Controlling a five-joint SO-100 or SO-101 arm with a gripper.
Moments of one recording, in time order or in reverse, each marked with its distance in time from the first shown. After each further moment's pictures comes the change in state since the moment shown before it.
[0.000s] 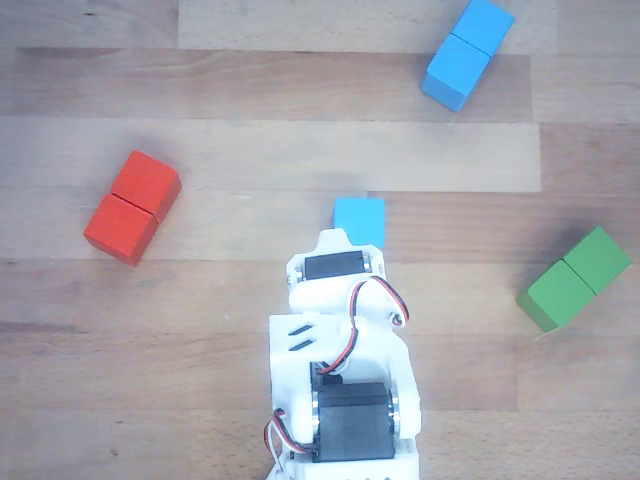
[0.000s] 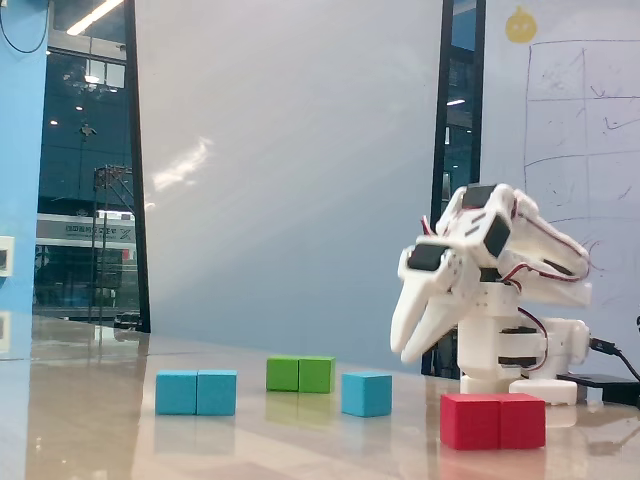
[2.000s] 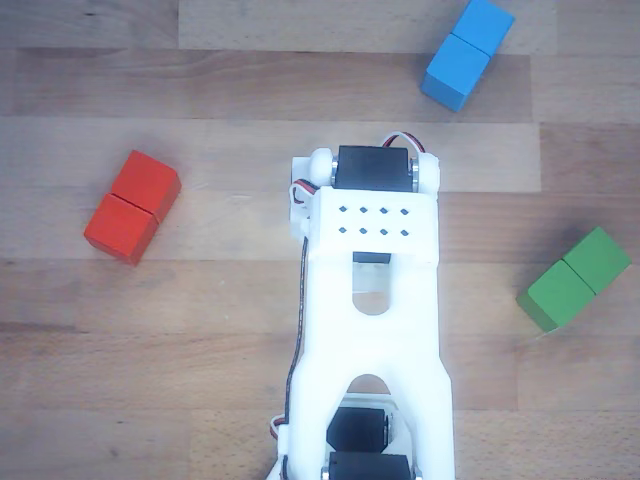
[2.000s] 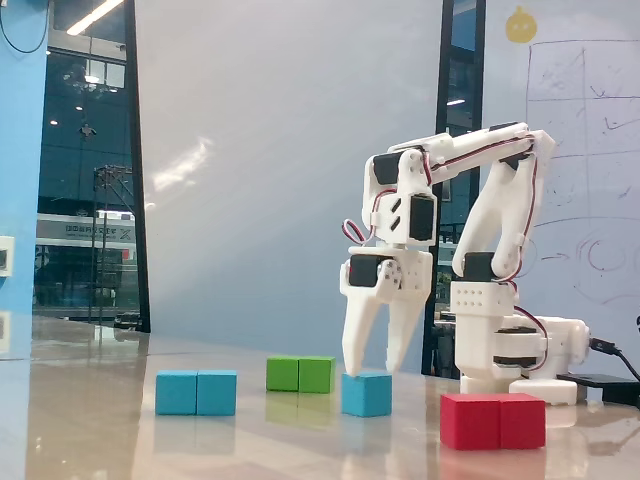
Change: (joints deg) arm 5.4 -73.6 -33.5 -5.0 -0.2
